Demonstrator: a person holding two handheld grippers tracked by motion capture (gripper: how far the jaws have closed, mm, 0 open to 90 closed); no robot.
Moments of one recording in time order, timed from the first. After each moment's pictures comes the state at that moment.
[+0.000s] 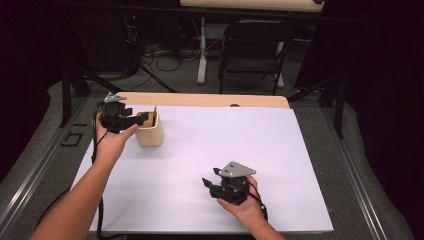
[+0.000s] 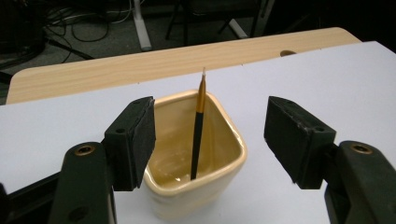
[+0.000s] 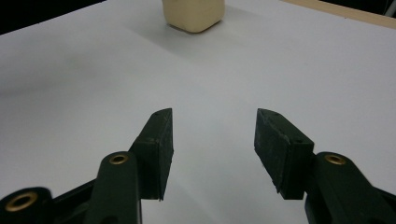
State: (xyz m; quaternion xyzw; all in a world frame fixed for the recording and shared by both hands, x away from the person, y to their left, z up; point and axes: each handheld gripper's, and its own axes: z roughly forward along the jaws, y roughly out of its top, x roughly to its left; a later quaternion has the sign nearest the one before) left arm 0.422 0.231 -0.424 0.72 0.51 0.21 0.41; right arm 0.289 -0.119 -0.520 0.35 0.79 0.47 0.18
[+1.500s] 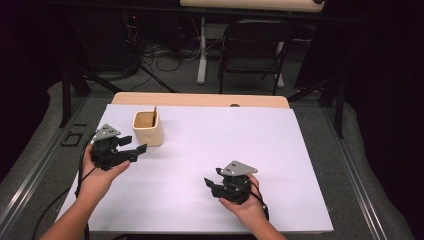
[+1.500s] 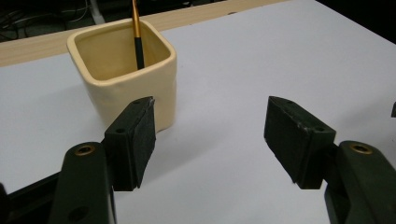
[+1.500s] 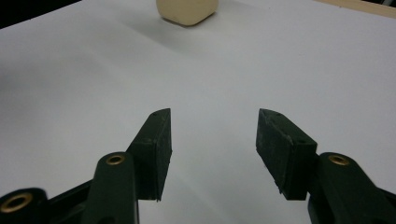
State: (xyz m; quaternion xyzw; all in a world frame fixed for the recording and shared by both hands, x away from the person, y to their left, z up) left arm 0.336 0.239 -0.452 0.76 0.45 0.18 0.44; right arm 0.290 -0.123 -0.521 0.36 0.79 0.46 0.17
